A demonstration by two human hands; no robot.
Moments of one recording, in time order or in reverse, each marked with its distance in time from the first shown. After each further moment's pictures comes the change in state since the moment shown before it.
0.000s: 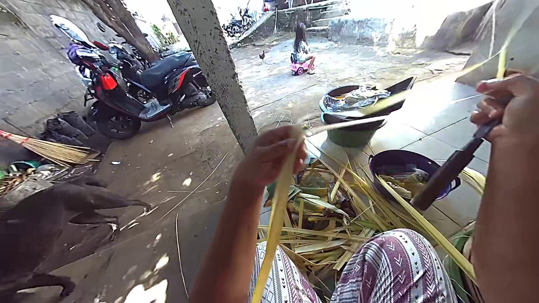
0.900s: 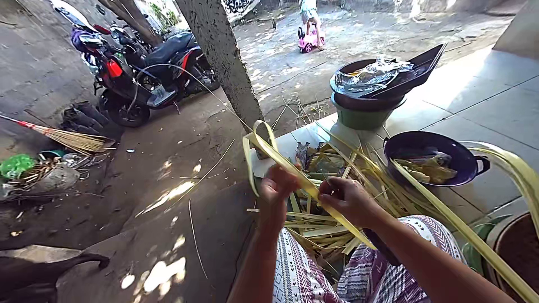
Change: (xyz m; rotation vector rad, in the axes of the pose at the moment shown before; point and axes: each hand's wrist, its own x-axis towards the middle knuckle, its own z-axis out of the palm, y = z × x) left_hand -0.088 -0.085 0.036 0.193 0.830 -0.098; right_hand -0.218 0.069 0.105 -0.474 -1.092 0.103
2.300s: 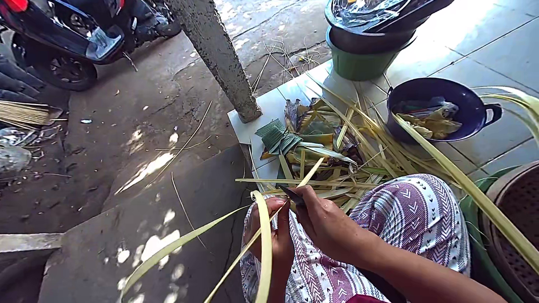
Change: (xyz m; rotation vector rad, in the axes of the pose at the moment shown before) left_hand -0.098 -0.058 -0.022 0.443 0.270 0.503; right_hand -0.043 -0.010 0.093 -0.114 -0.007 -0.169
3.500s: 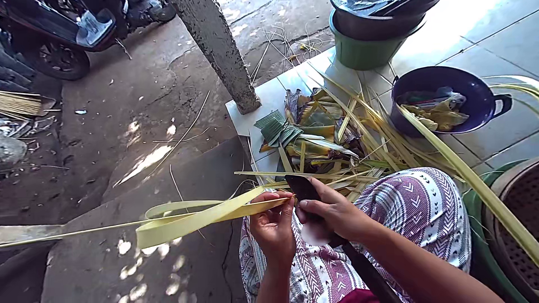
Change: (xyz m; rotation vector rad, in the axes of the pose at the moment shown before) left_hand -0.012 0.002 0.009 -0.309 0.048 -0.299; right_hand 0.001 0.022 -0.006 1.130 -0.237 0.436
